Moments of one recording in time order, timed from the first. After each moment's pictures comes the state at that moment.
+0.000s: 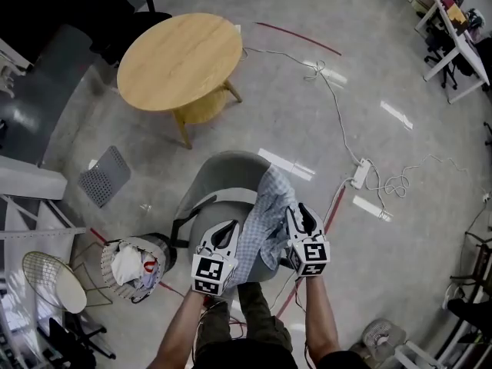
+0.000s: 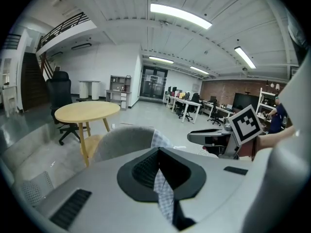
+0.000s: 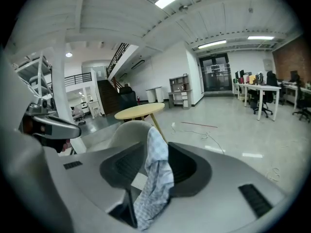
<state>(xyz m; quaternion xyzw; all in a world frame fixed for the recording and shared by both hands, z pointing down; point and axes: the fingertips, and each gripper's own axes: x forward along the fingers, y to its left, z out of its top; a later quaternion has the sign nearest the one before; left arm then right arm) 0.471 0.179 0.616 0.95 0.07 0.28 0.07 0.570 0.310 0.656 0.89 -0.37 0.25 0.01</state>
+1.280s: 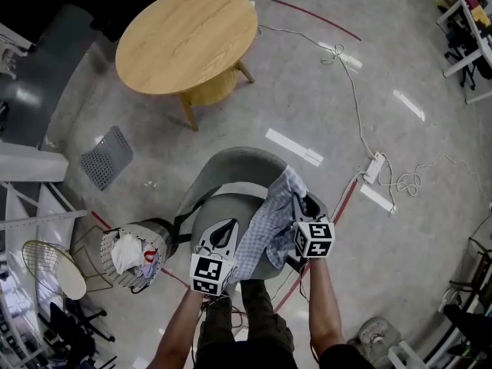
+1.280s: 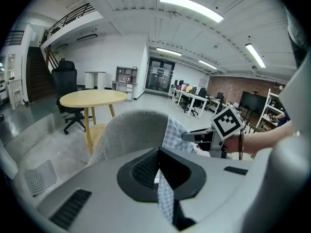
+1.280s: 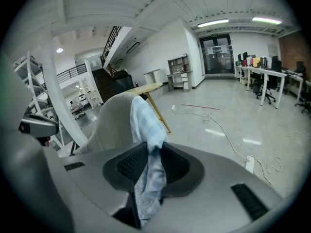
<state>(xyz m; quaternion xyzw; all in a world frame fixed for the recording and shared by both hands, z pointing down) 0.471 0.149 0.672 0.94 0.04 0.33 0.09 0.613 0.279 0.750 0.86 -0.37 0.35 0.02</state>
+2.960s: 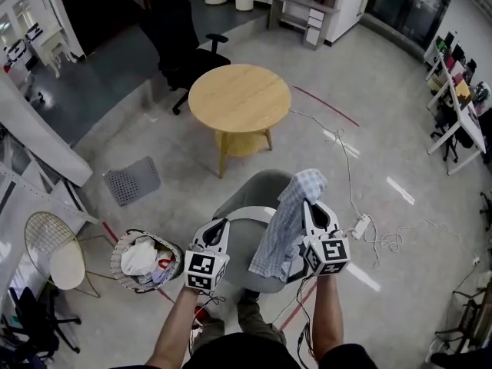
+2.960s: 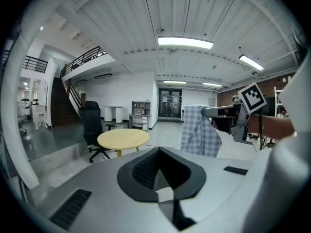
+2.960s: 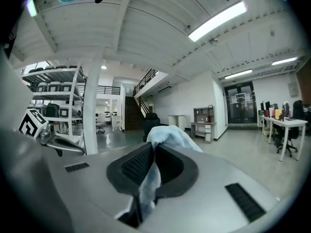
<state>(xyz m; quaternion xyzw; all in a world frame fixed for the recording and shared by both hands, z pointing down) 0.330 0.080 0.462 0.98 -0.06 0.16 0.04 0.488 0.228 0.403 0.87 -0.48 0.07 0.03</state>
